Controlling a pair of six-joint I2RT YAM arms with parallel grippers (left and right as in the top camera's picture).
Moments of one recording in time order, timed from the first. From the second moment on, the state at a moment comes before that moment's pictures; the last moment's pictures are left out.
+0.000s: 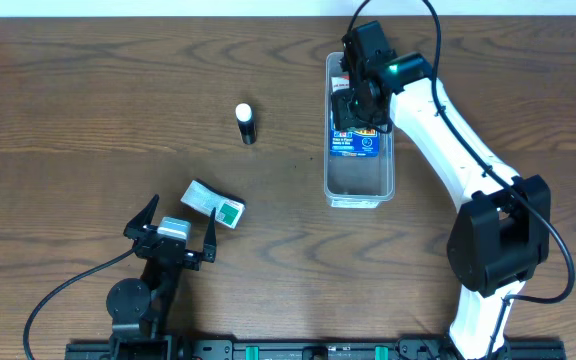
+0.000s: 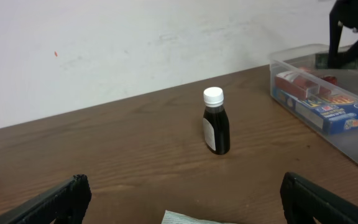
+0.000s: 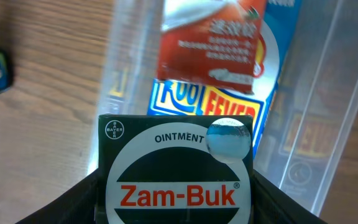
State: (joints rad) left arm 0.01 0.01 0.02 -0.10 0.23 0.17; right arm 0.39 2.02 1.75 -0.96 0.01 0.28
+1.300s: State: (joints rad) left arm 0.01 0.01 0.02 -0.10 0.23 0.17; right arm 0.40 2.02 1.54 -0.69 0.06 0.41
